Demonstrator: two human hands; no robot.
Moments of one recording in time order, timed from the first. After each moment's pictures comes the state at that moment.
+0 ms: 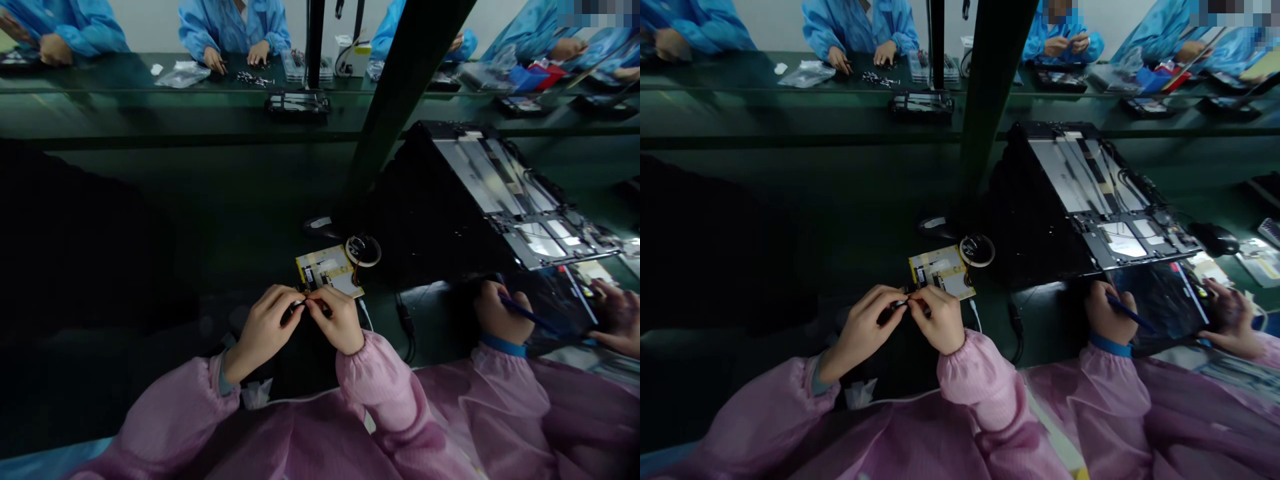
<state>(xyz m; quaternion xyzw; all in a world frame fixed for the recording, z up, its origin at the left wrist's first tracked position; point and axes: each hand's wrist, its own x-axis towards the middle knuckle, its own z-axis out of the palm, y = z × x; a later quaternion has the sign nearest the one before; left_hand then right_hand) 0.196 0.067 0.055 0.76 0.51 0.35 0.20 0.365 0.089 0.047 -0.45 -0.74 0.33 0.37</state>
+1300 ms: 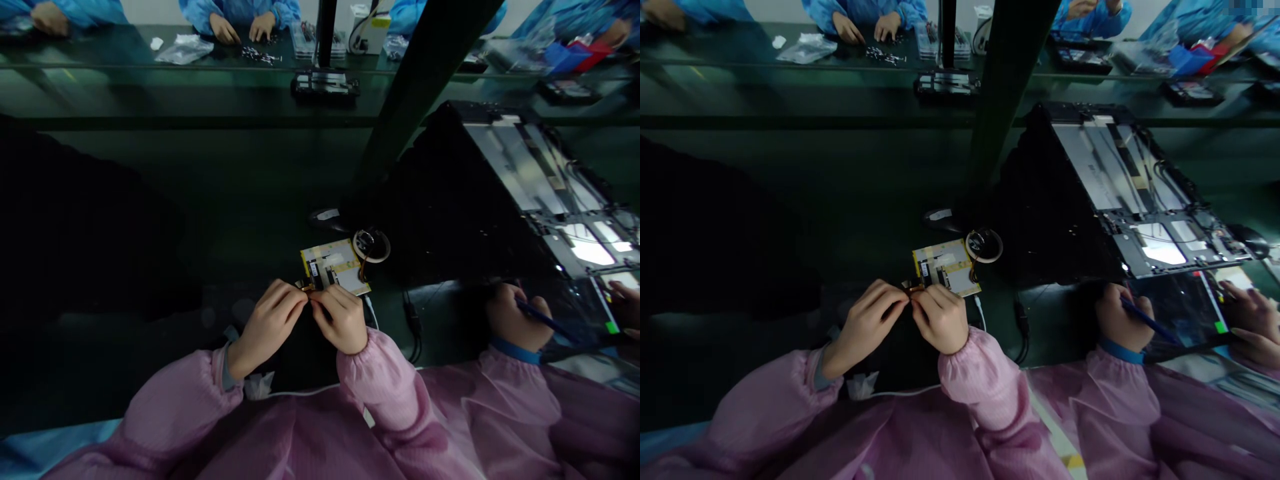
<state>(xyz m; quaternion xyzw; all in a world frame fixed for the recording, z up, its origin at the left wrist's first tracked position) 0.197 0.065 0.055 0.78 0.51 0.32 0.18 0.367 0.087 0.046 -0.42 -0.82 0.22 0.33</state>
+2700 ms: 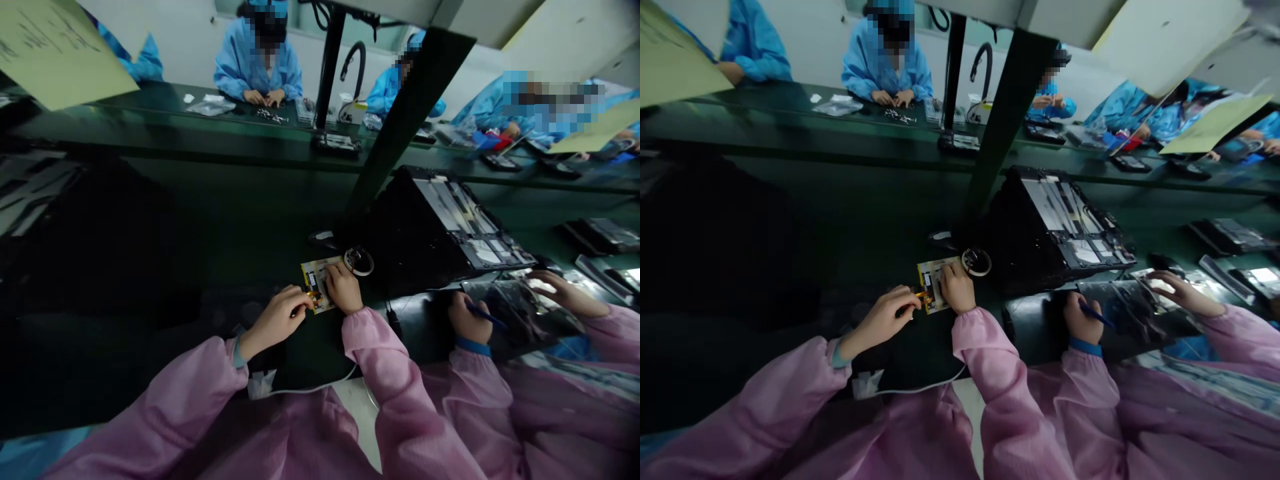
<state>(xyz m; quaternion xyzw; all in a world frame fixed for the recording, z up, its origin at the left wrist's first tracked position) 0.193 0.070 0.054 0.77 0.45 0.34 0.28 0.385 0.150 0.010 -0.54 -0.82 0.07 0.18</state>
